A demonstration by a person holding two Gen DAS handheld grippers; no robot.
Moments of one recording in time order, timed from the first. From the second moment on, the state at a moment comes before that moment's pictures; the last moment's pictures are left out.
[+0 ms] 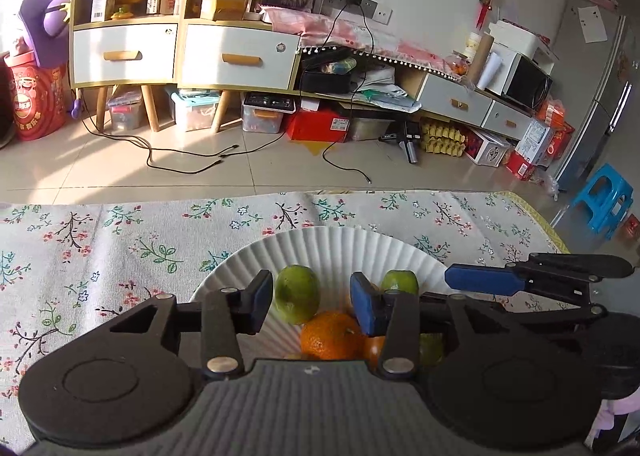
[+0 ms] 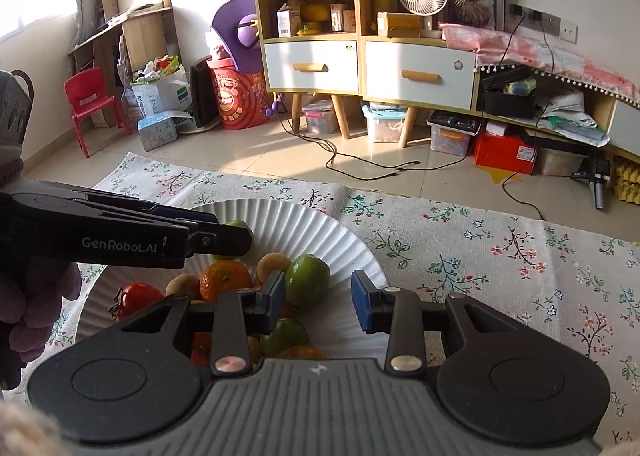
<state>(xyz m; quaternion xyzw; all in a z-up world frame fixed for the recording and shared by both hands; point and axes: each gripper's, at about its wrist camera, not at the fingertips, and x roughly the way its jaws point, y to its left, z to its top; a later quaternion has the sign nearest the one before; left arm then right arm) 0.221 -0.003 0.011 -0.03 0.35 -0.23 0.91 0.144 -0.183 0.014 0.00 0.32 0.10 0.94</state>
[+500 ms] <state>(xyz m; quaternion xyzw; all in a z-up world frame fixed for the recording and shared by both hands) 0.174 0.012 0.035 0.01 0.33 -0.19 0.93 0.107 -0.199 0.029 0.02 0.31 0.07 0.95</state>
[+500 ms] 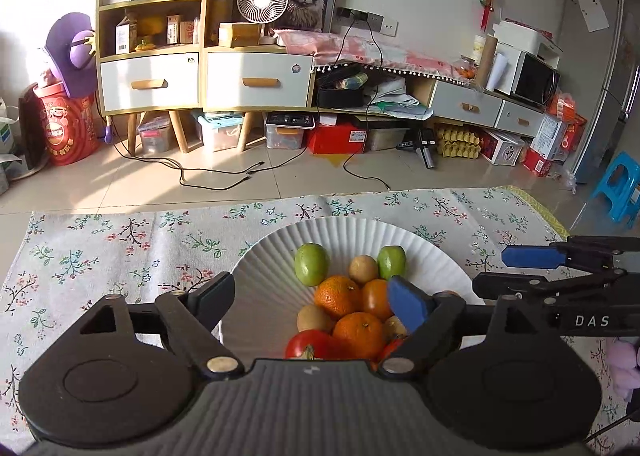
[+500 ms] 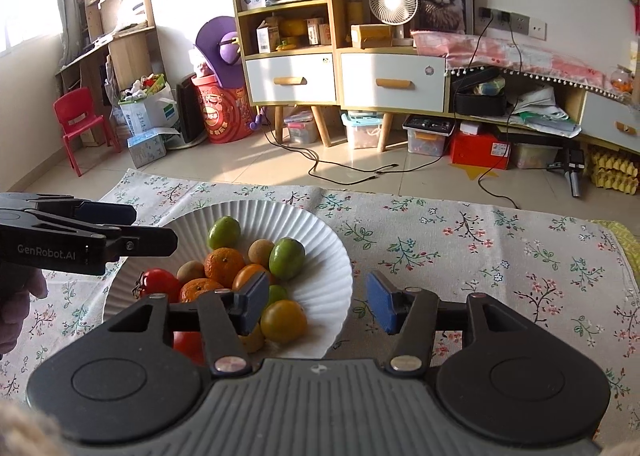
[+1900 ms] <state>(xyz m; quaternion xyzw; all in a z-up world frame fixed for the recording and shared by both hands) 0.050 0.019 0.005 0.00 0.42 -0.01 0.91 0.015 -0.159 0.005 -0.02 0.35 -0.01 0.93</state>
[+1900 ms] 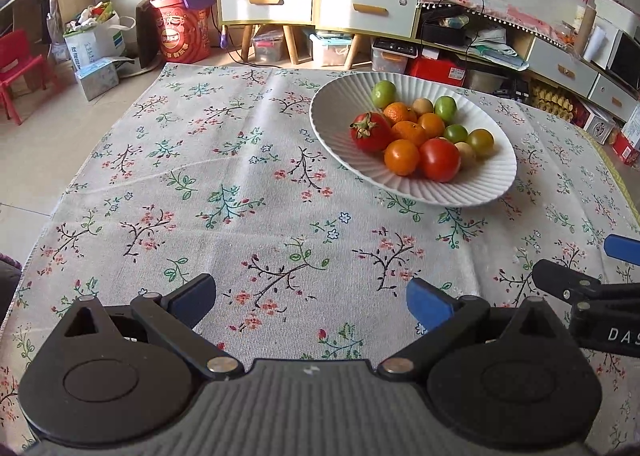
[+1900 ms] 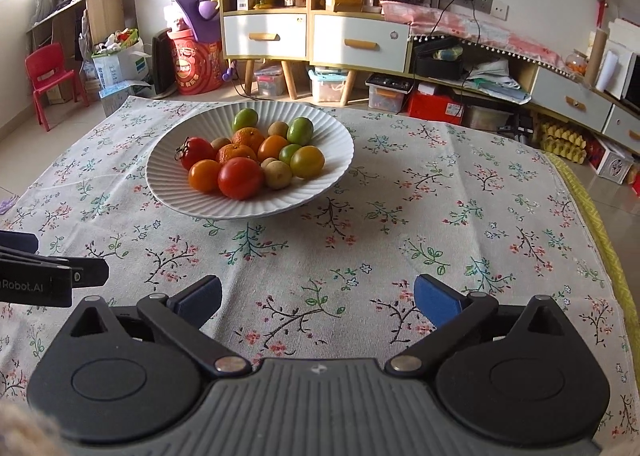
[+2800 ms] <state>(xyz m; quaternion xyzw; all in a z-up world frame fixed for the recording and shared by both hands) 0.048 0.010 0.007 -0.01 0.42 0.00 0.91 0.019 -0.154 0.003 -0.01 0.37 -0.01 0.93</state>
